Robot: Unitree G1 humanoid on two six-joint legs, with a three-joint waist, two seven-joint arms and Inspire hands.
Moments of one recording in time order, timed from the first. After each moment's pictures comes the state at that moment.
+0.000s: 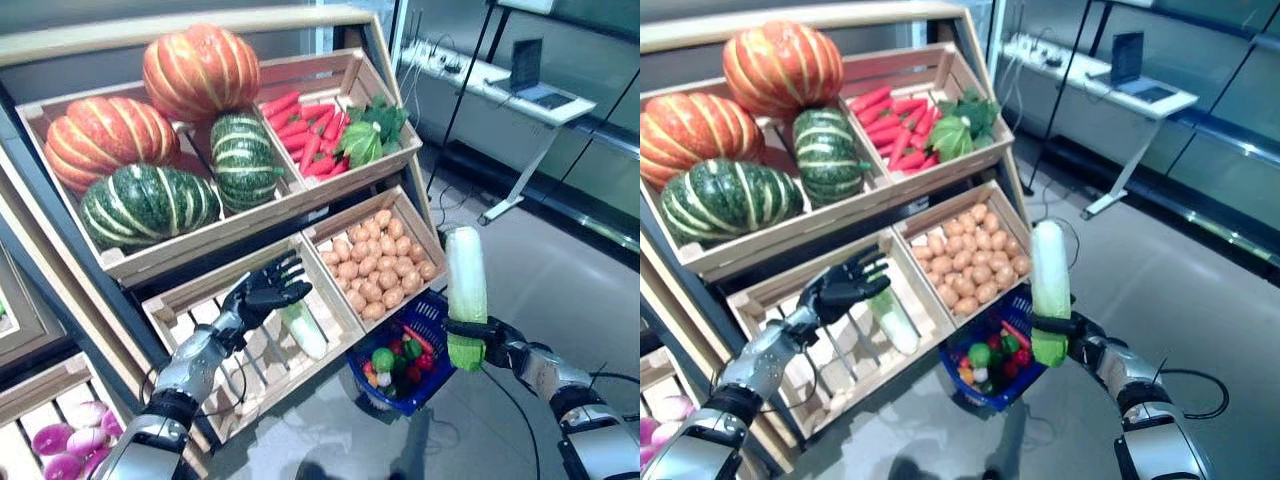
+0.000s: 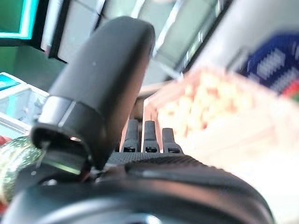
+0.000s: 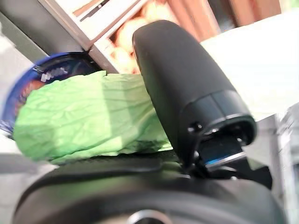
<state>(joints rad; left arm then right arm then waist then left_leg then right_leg) -0.48 0.51 -0.22 0.72 -0.78 -0.15 -0.33 -0.51 -0.54 0.11 1.09 0.86 0.23 0.21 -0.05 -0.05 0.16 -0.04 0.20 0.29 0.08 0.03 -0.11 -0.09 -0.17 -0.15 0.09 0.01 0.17</state>
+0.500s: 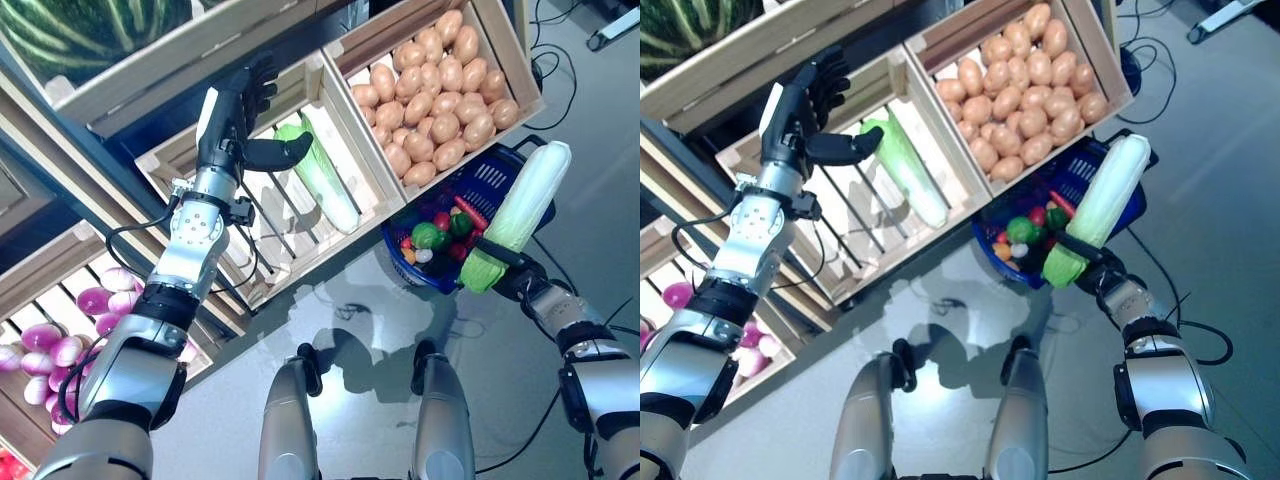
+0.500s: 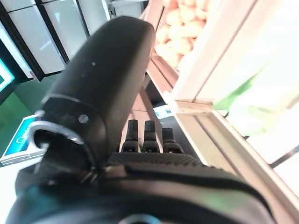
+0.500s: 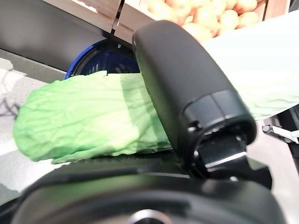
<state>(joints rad) -0.88 0.61 -0.34 0.59 -0.47 -0.31 0.11 -0.86 -0.60 0.07 1.26 1.12 0.24 0.13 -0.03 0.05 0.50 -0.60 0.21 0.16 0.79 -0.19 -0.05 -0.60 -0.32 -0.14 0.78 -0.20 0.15</state>
